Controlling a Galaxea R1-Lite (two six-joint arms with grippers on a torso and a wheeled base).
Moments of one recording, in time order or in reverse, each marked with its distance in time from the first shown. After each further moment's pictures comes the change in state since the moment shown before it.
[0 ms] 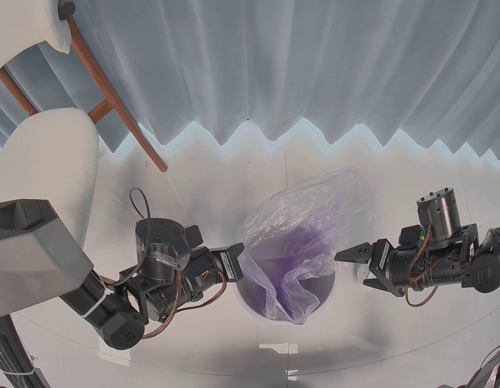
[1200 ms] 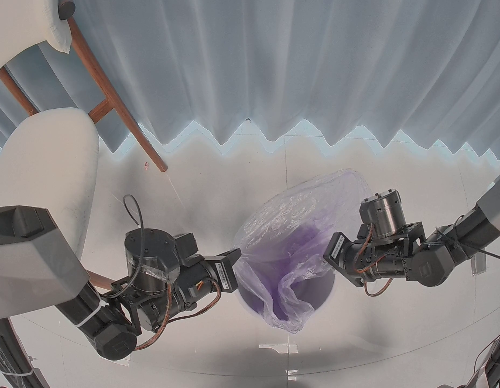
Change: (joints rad) left arm -0.010 -0.014 0.093 -0.105 -0.003 0.041; right arm 0.063 0.304 -0.208 -0.106 -0.107 0.072
